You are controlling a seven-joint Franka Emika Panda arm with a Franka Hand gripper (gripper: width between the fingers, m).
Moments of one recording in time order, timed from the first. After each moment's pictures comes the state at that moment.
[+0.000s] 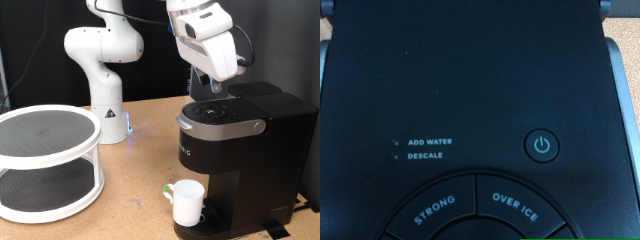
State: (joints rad) arm -0.35 -0.21 0.46 -2.21 0.45 2.09 -0.84
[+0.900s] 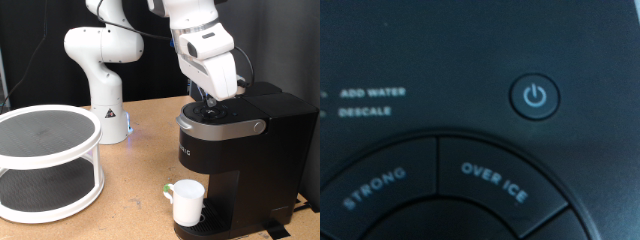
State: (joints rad) arm -0.35 -0.15 0.49 -2.23 0.38 2.17 -0.80
